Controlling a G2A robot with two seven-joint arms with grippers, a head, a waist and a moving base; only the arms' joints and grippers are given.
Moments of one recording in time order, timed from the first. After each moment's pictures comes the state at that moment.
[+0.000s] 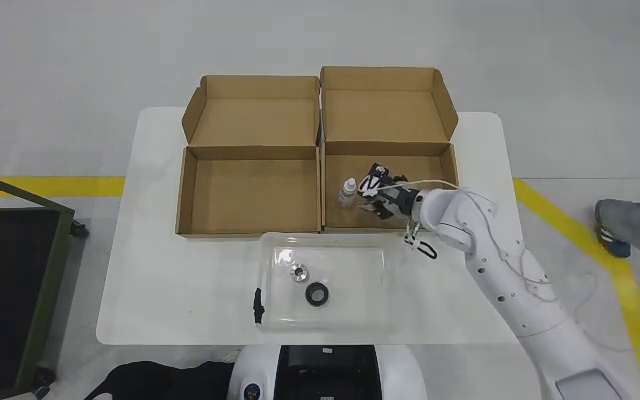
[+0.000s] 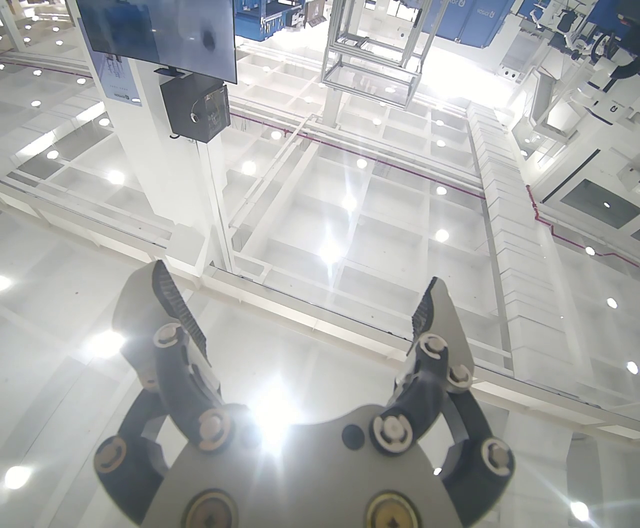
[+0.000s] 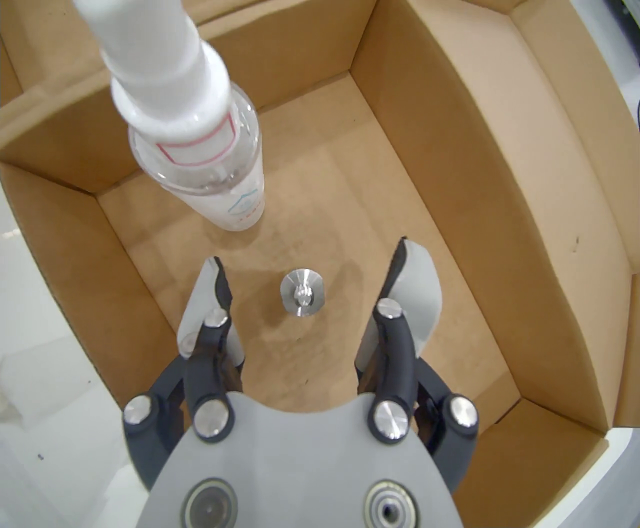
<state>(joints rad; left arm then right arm) -0.17 -0.33 -0.48 -1.21 3.07 0.34 0.06 -0.87 -1.12 0.99 -1.49 -1.28 -0.56 0.55</state>
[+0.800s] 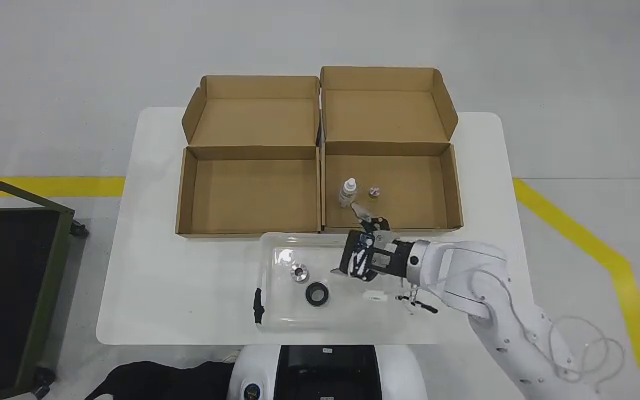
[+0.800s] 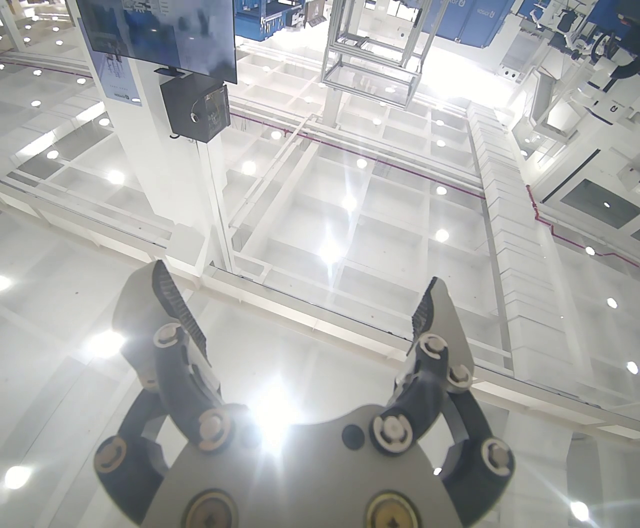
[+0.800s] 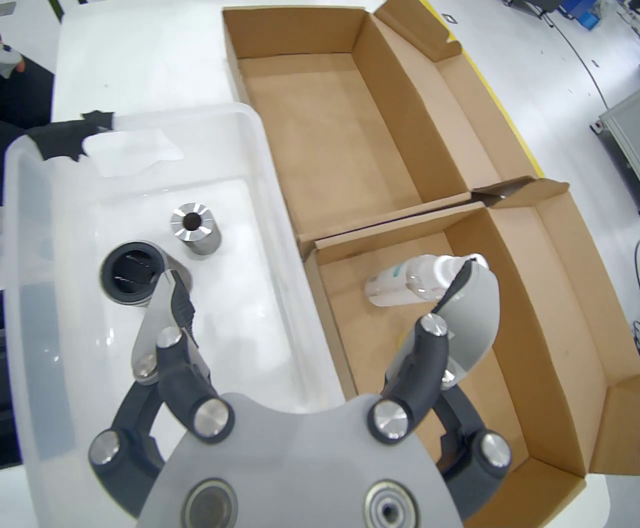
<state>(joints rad) -0.17 -0.33 -0.48 -1.21 3.07 0.34 0.06 -1.21 -1.07 1.08 -1.99 -1.30 -0.72 0.52</state>
